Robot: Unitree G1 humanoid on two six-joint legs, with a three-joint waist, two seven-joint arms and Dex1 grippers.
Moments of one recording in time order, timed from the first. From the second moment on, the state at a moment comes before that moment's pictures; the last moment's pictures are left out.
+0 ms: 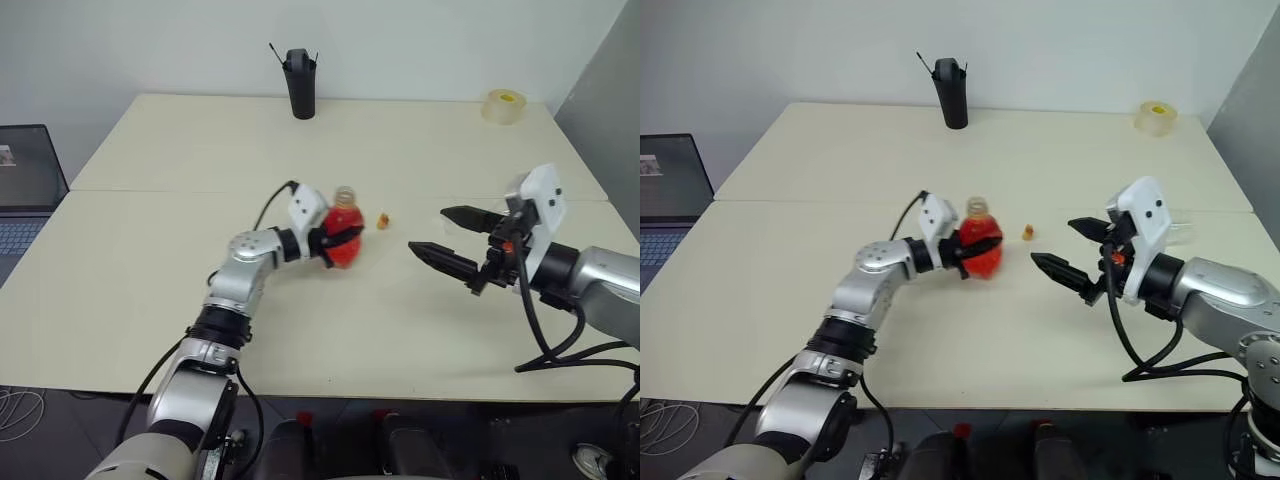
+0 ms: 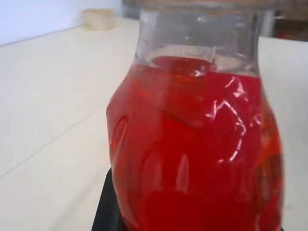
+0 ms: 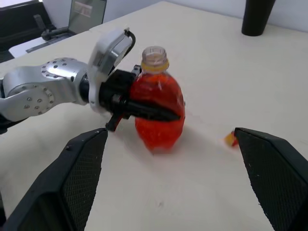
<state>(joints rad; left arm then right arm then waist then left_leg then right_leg) -0.72 0.32 -0.05 0.52 -0.21 0.10 -0.82 -0.42 -0.72 -0.20 -0.69 1.08 1.09 0.24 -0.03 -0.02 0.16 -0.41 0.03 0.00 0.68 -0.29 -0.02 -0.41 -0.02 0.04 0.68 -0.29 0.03</state>
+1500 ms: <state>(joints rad) -0.62 0.44 0.27 0.65 -0.20 0.00 -0.26 -0.68 -0.27 0.27 -0.35 0.54 0.91 0.41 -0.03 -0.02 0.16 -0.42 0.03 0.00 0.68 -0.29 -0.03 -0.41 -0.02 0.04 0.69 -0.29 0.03</state>
